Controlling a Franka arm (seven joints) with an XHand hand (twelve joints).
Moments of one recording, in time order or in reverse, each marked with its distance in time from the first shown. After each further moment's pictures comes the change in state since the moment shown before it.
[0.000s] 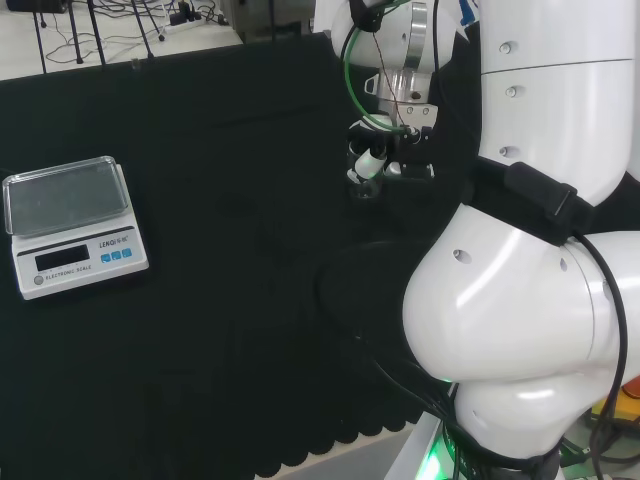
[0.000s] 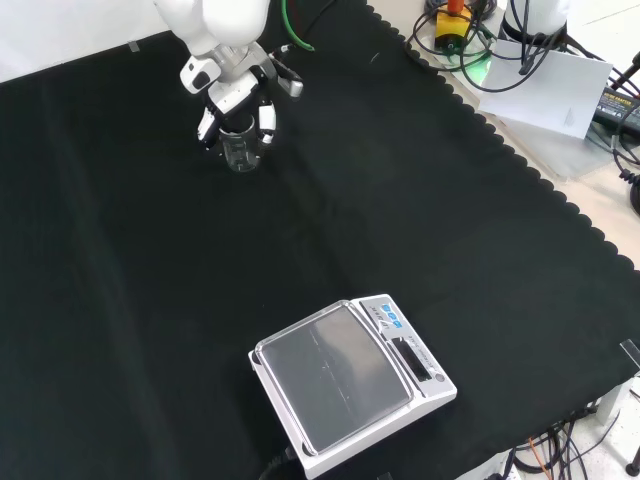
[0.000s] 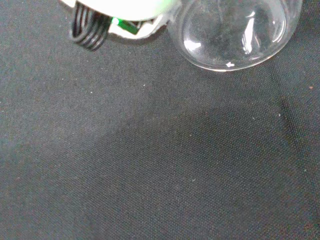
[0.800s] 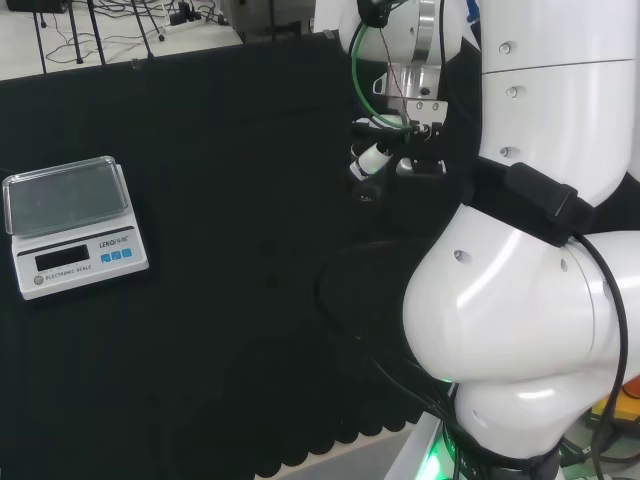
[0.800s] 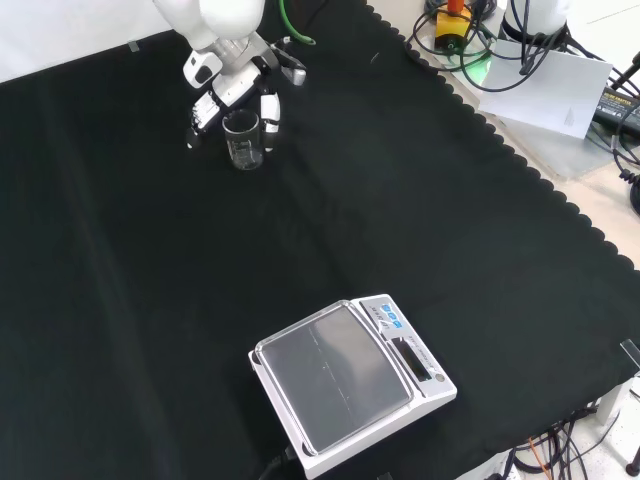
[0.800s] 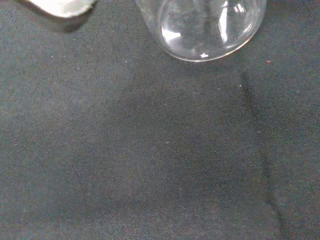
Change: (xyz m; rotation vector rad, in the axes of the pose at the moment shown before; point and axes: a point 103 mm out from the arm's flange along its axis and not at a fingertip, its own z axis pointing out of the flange) arm -0.009 -0.018 -0.005 0.069 -0.008 0.023
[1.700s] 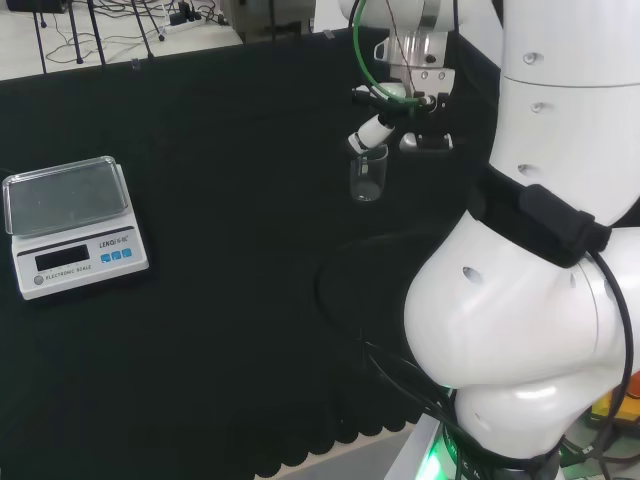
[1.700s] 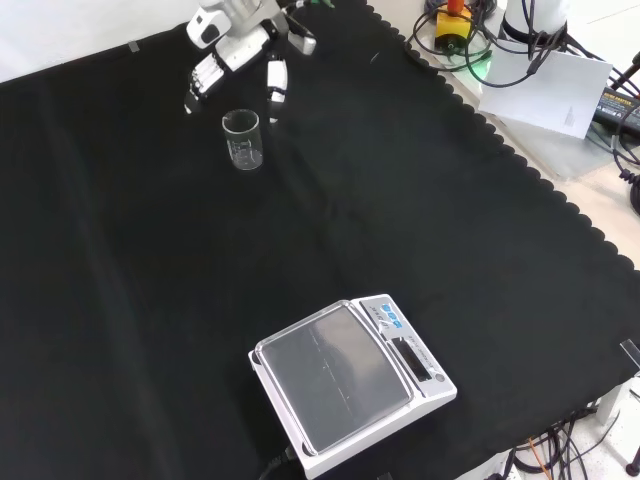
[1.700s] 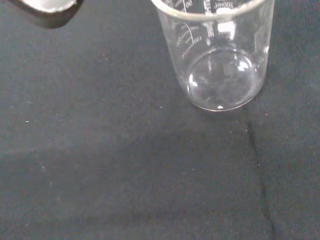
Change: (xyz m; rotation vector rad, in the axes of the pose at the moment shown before) arm 0.017 -0.040 -0.048 -0.075 -0.033 -0.014
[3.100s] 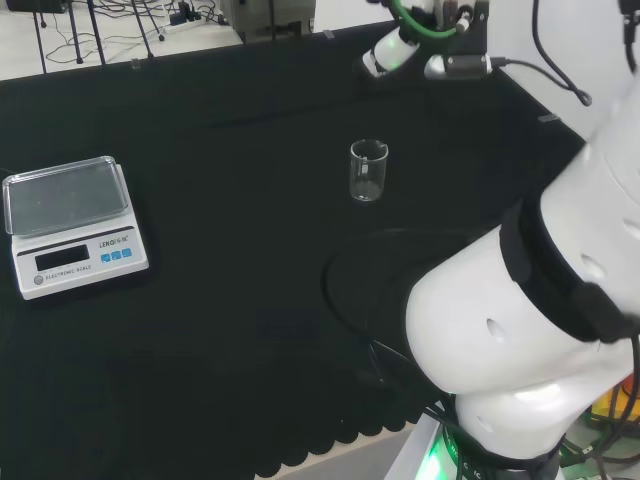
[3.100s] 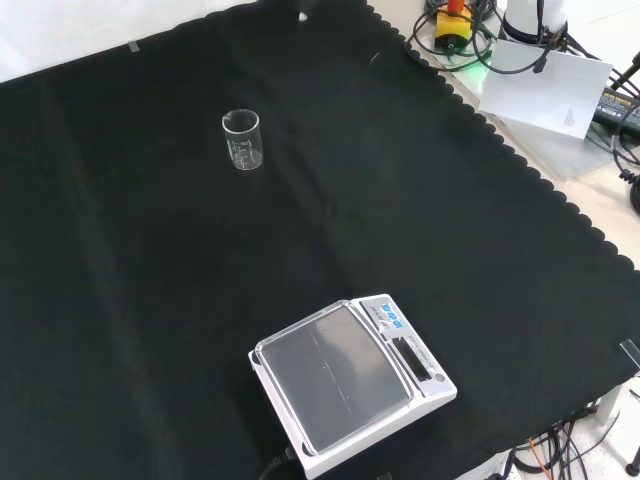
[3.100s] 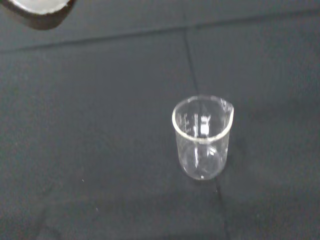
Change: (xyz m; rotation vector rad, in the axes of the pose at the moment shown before) arm 0.045 -0.137 -0.131 -0.189 -0.102 0.055
